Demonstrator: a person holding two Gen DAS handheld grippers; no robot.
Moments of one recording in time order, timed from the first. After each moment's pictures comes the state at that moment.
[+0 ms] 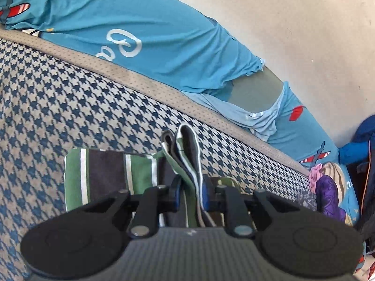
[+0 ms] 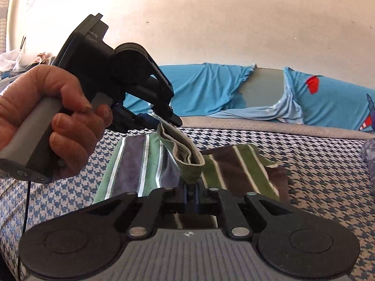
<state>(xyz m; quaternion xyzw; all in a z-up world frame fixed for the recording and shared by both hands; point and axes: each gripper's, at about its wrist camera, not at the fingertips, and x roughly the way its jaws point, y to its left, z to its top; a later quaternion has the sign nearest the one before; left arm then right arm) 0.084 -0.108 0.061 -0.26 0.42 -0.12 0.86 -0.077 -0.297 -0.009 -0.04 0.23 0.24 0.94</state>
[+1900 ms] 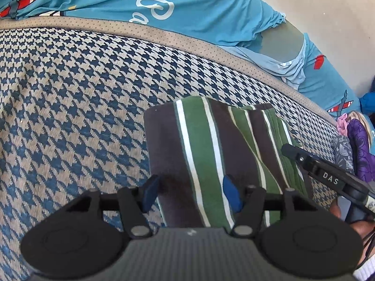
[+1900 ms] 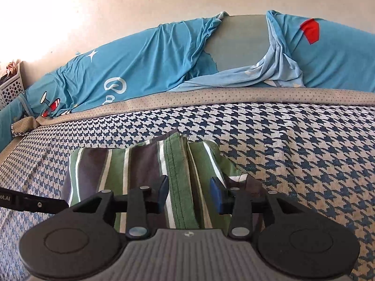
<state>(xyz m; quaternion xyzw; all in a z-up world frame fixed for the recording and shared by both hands) 0.045 -0.047 0.022 -0.18 0.48 -0.11 0.85 0.080 -0.327 -0.036 0.00 0.34 0.26 0.90</state>
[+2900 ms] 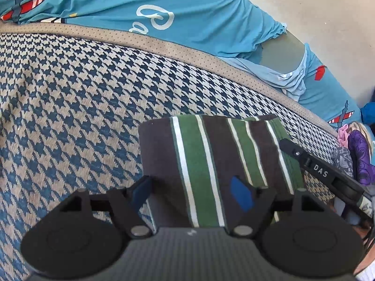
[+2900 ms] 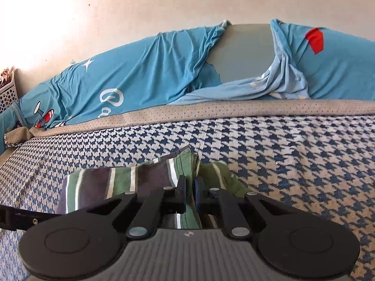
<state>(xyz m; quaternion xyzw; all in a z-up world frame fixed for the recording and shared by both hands) 0.047 -0.058 0.030 -0.18 0.45 -0.09 0.87 0.092 -0.308 -0.026 0.01 0.30 0.24 0.92</state>
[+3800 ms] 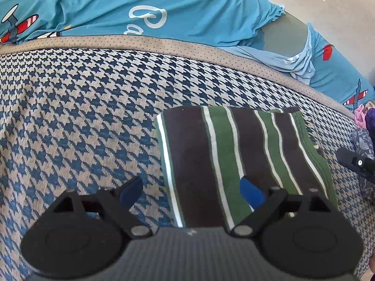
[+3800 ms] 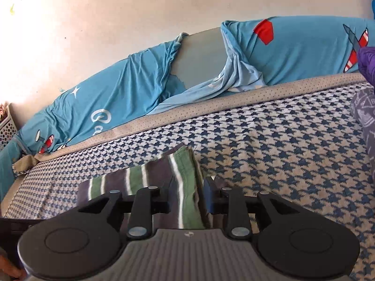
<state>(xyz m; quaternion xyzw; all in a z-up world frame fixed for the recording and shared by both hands) 0.054 -0.077 0.023 -0.12 0.46 -0.07 0.88 0.065 -0.382 0.014 0.08 0.35 0.22 0.91</state>
